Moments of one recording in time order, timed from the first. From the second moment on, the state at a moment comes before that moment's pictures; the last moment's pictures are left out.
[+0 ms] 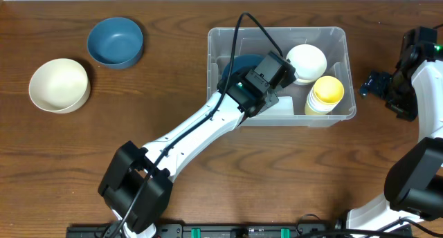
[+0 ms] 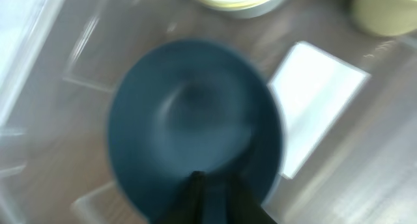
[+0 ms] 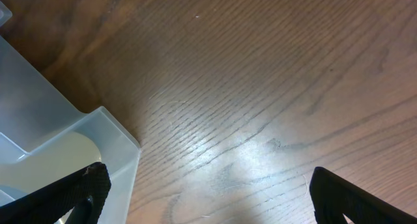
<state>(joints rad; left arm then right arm) -0.78 1.86 1.53 -0.65 -0.24 0.30 -0.30 1.80 1.53 -1.22 0.09 0.36</state>
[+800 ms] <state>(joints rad) -0.11 1.70 1.62 -0.54 -0.24 0.15 -0.30 1.80 1.53 -1.22 0.09 0.36</state>
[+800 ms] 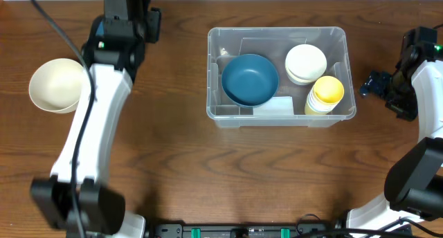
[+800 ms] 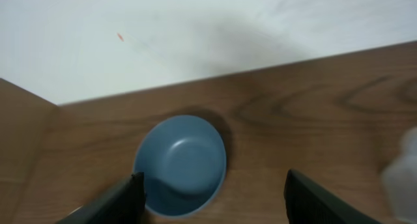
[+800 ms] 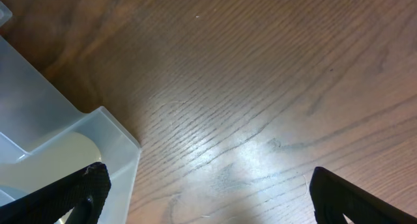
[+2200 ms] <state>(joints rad) 0.01 2.19 1.61 -0.45 -0.17 0.14 -0.30 1.80 1.53 -1.22 0.09 0.36</state>
